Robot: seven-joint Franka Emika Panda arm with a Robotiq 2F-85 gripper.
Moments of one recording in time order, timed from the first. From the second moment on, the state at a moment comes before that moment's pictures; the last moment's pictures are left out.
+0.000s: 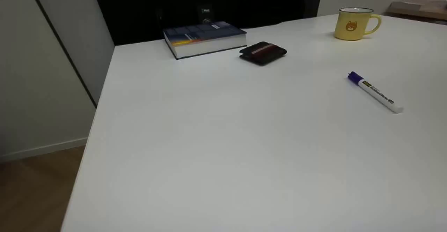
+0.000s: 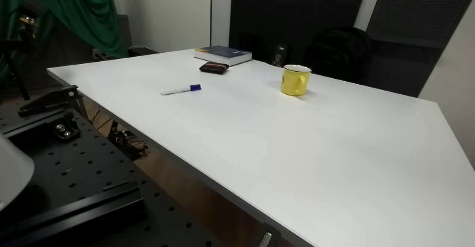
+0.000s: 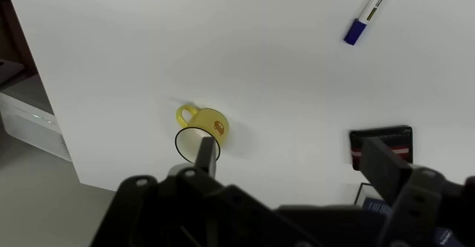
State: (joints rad) arm -0.01 -0.35 0.29 -2.43 -0.23 2.28 0.31
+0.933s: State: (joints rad) arm 0.00 -0.32 0.31 -2.44 -0.29 2.26 0.37
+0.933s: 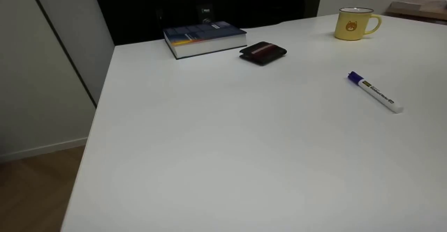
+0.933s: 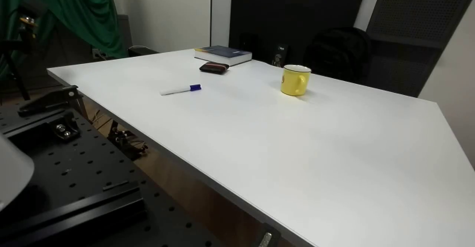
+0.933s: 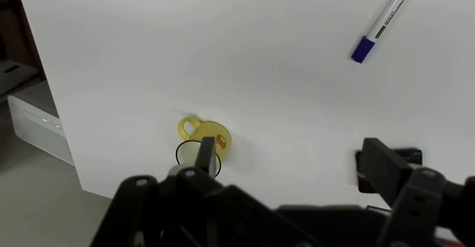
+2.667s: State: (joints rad) arm 0.26 0.23 0.19 -2.45 -0.40 2.55 0.99
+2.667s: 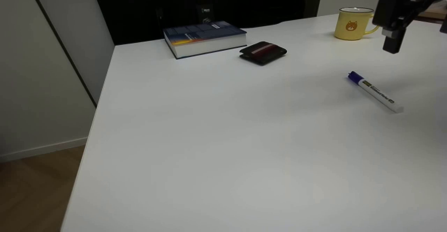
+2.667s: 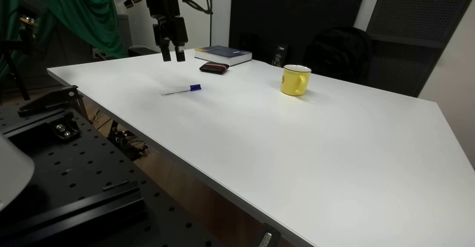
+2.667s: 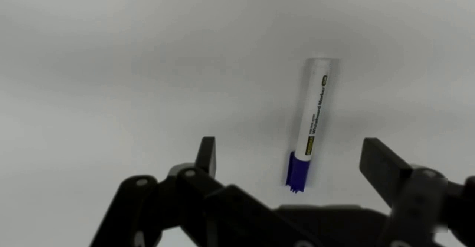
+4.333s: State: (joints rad) arm 0.32 0.36 0.02 -2.40 -0.30 2.86 0.87
